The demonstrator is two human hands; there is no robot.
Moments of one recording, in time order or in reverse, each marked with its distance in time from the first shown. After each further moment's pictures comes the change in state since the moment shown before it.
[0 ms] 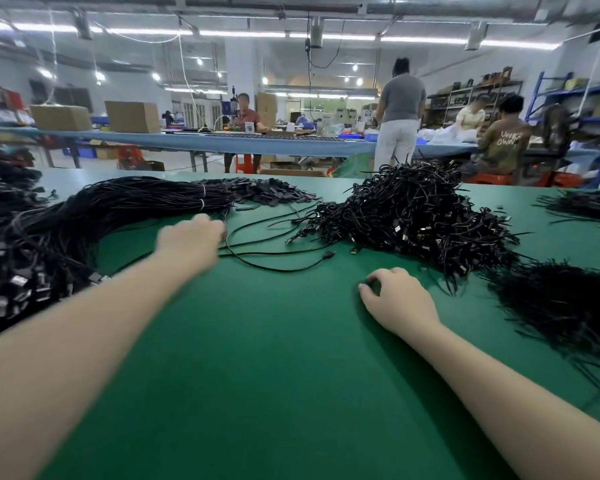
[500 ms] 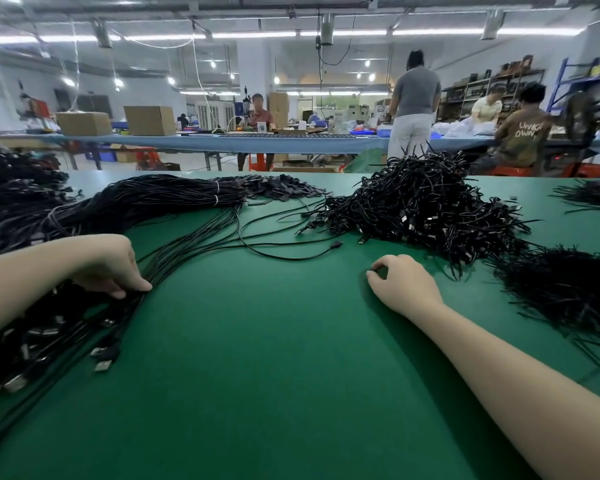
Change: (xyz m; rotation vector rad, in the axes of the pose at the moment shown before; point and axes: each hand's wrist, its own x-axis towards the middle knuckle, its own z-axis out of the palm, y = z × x) left_hand -0.039 -0.117 -0.010 -0.418 -0.522 -0.405; right_hand 0.000 0.002 -0.004 0.060 -0.015 -0.027
